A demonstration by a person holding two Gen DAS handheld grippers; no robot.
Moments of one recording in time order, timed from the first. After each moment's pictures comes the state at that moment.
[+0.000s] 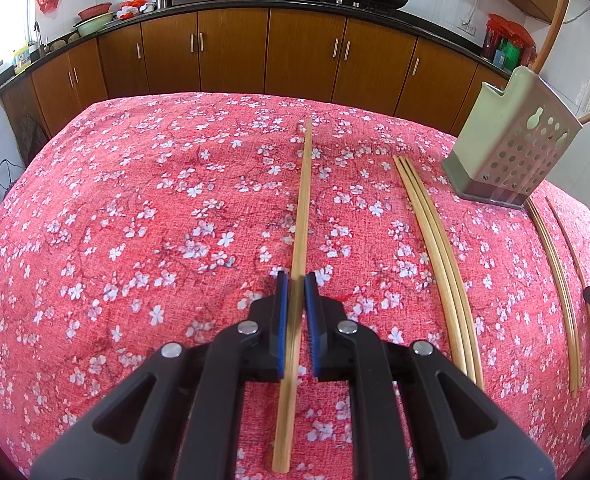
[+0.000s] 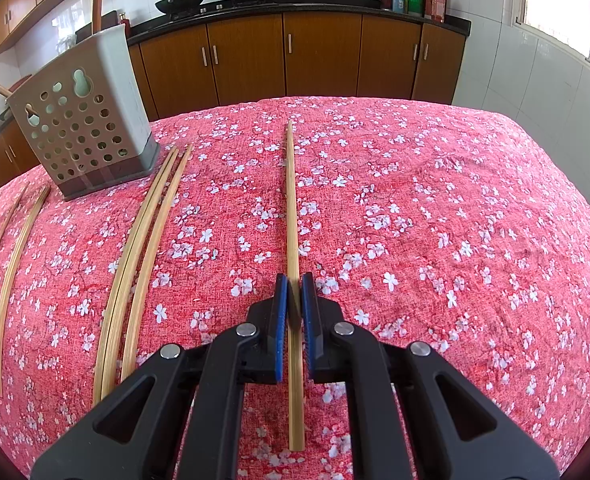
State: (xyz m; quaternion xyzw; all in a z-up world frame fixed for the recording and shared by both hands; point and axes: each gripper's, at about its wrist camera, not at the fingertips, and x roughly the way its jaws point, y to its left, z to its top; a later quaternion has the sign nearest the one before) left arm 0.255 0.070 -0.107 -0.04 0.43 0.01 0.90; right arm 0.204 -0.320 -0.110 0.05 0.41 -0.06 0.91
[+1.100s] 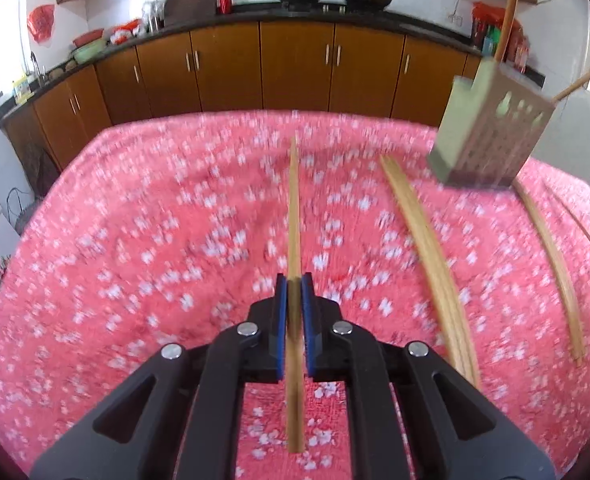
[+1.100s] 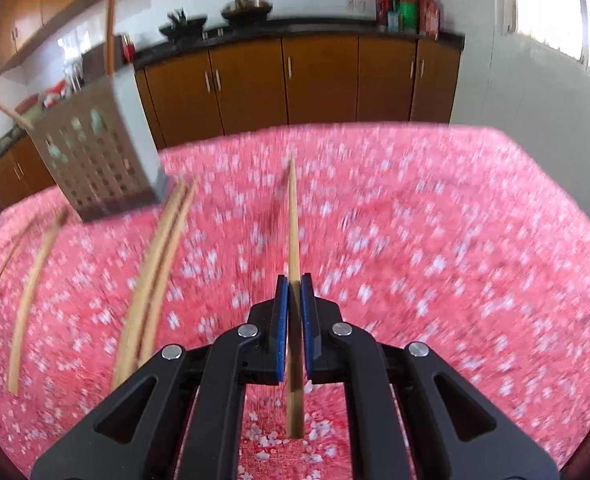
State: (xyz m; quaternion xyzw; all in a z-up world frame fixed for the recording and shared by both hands) left arm 0.229 0.060 -0.079 0.00 0.41 0.01 0.91; right arm 0.179 -0.326 -0.075 0.06 0.36 -0.06 0.93
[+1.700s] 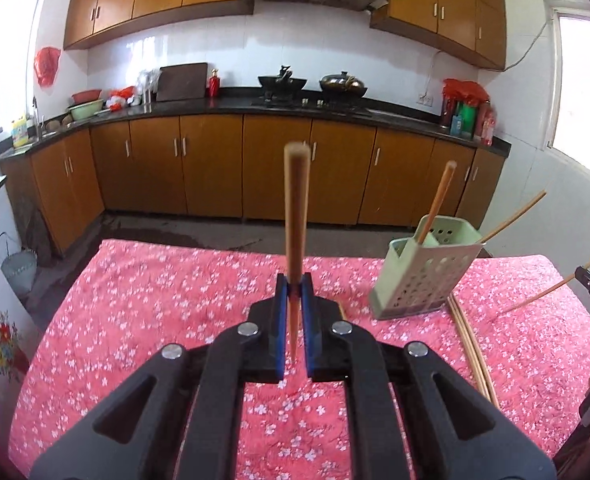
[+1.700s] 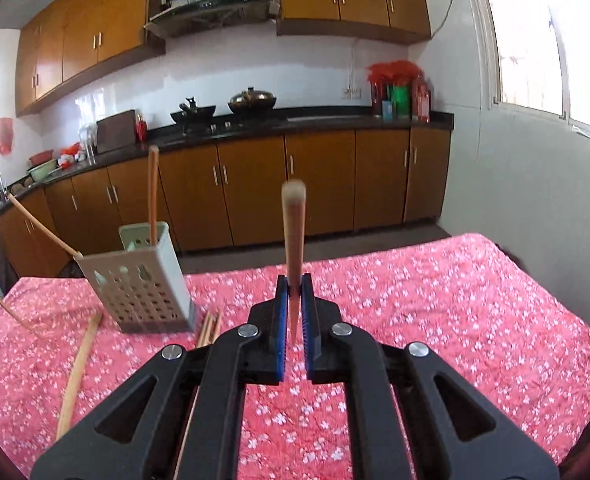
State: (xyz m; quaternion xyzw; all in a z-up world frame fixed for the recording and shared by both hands) left arm 0.217 0.054 0.050 -0.02 0.27 -0.03 0.96; right arm 0.167 -0.331 0.028 0.05 0.22 -0.06 0.97
